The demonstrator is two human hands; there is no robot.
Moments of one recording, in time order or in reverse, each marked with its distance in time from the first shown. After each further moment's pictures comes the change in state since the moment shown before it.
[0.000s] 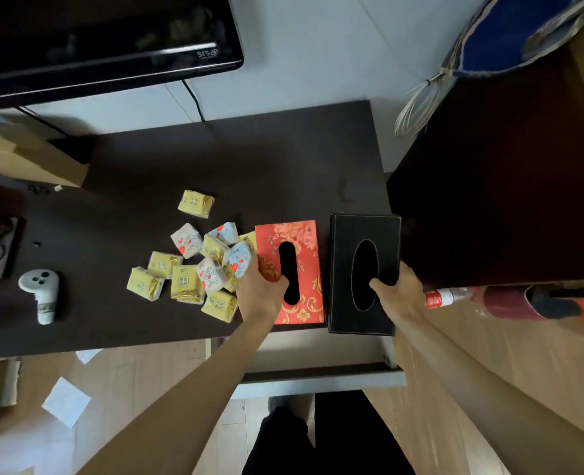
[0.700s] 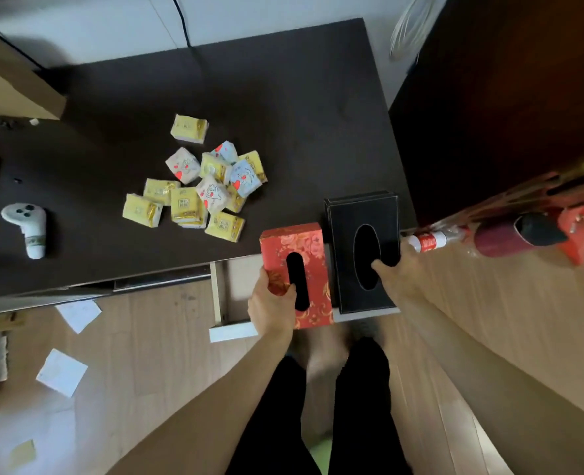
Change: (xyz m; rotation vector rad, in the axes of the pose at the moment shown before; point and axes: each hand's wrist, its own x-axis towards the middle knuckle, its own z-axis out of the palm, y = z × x) left_hand -0.132 -0.166 0.027 -0.098 0.047 -0.031; right_hand -0.118 0.107 0.050 -0.046 0.085 0.023
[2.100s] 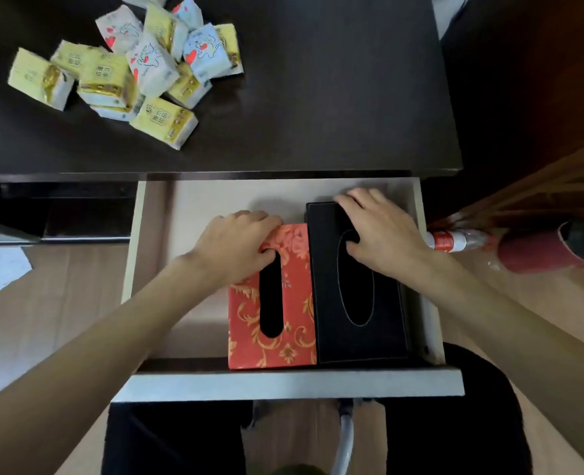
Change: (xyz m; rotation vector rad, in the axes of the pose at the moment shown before) left_hand 0.074 -0.063 0.061 0.891 -0.289 0.904; right_hand 0.056 0.058 0.064 -0.923 -0.216 -0.849
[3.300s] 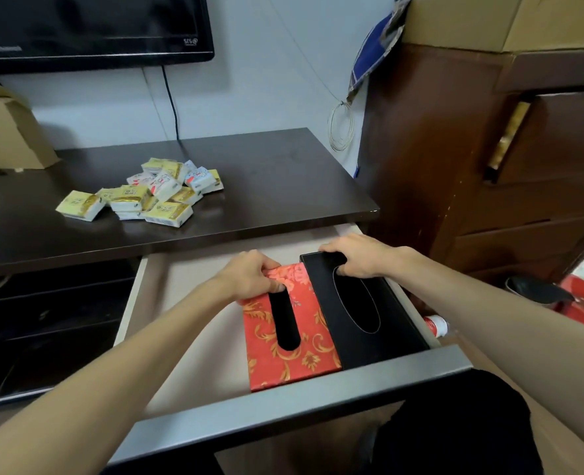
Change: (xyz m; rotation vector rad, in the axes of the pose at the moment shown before) left_hand 0.003 0.031 0.009 -0.318 0.124 0.054; right_hand -0.034 0.020 0.002 -0.009 0.076 0.086
